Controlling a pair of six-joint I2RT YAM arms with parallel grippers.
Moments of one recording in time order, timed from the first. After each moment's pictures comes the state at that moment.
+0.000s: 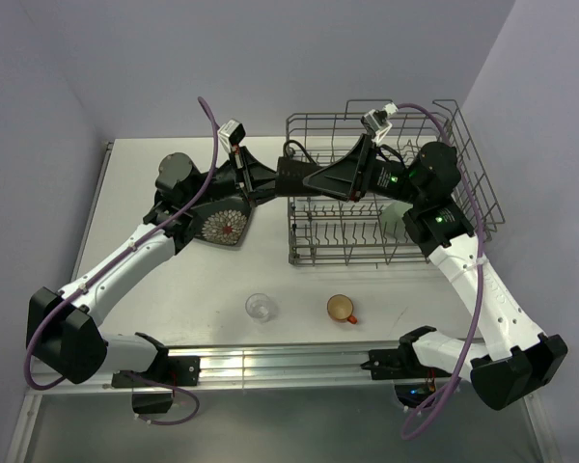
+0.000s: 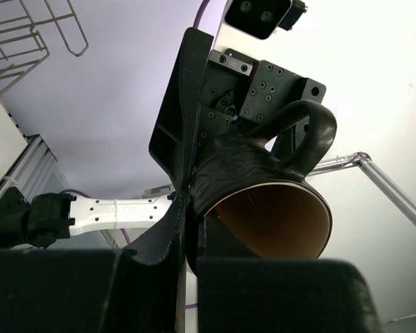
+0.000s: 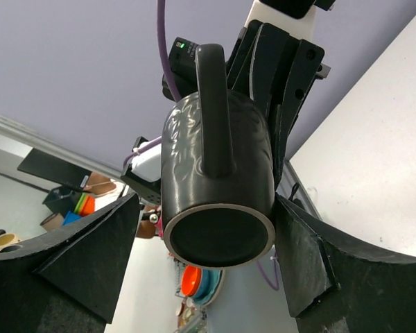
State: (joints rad) left arm -0.54 1.33 1.10 0.51 0.81 -1.62; right arm 0.37 1.10 1.20 0.08 -0.89 1.14
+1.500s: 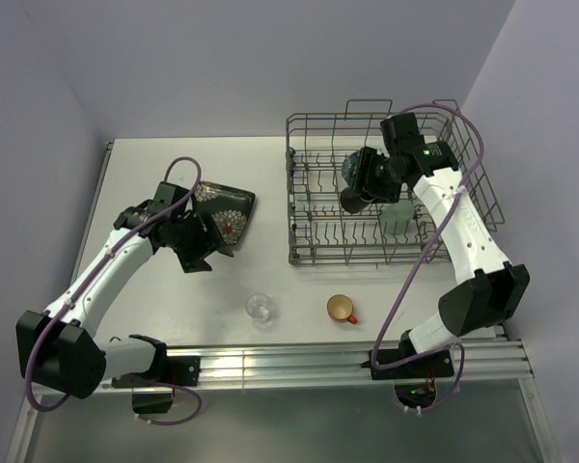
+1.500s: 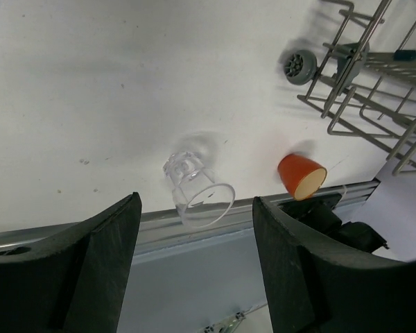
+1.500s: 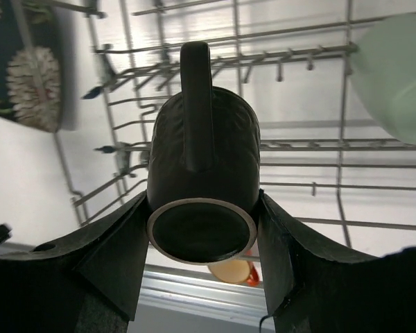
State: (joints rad) left arm -0.31 1.24 1.05 -0.92 0.29 -0.81; right arm 0.24 1.51 1.64 -1.10 -0.09 0.45
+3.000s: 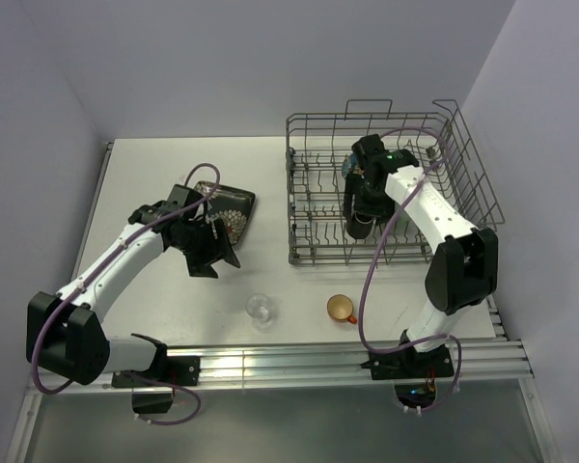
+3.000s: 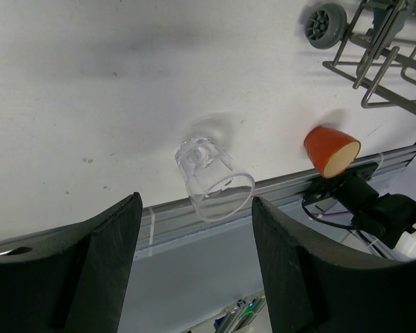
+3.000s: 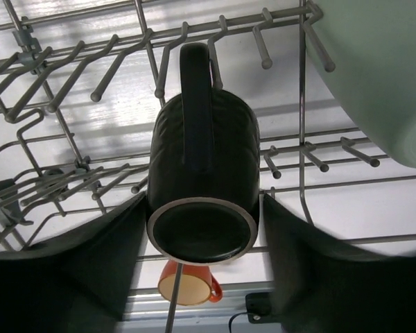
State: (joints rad) left arm -0.36 1.31 1.03 -0.91 0.34 -0.69; right arm 0.30 1.68 1.51 -1.08 0.12 0.45
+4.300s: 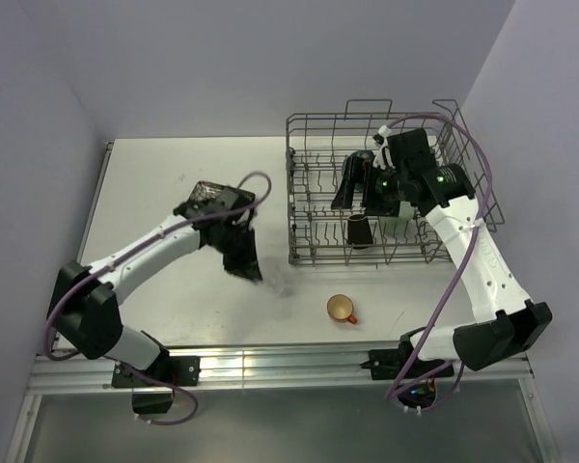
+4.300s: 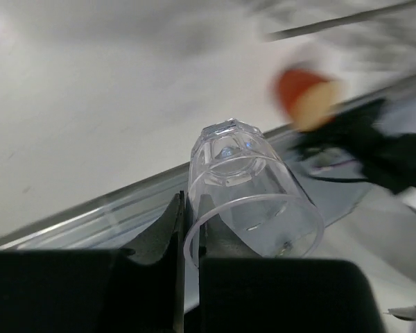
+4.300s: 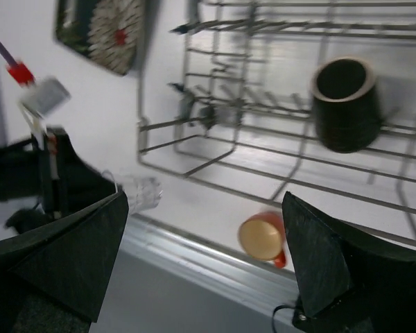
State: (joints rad) left arm -0.65 1.49 1.09 -0.89 0.37 -0.75; right arm 0.30 1.32 1.53 -1.07 -0.21 0.43
